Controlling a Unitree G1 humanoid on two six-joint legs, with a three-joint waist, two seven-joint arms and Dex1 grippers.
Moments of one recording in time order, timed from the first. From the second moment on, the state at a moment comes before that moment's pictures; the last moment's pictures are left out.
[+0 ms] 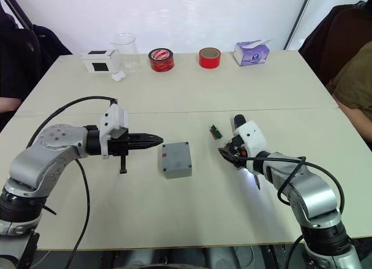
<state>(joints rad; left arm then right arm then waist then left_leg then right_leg) -0.43 0.72 -0.06 -0.36 -0.51 0.60 -1.02 -0.21 -0.61 -0.02 -0.51 0.41 1.03 0.38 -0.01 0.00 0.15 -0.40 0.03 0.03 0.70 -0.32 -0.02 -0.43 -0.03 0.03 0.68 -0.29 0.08</state>
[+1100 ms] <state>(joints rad) -0.44 0.70 -0.07 -0.37 -0.51 0.60 -0.98 -0.30 -0.55 0.00 -0.43 0.38 1.11 0.32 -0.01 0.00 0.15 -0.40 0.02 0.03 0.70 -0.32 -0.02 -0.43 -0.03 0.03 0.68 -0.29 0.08</state>
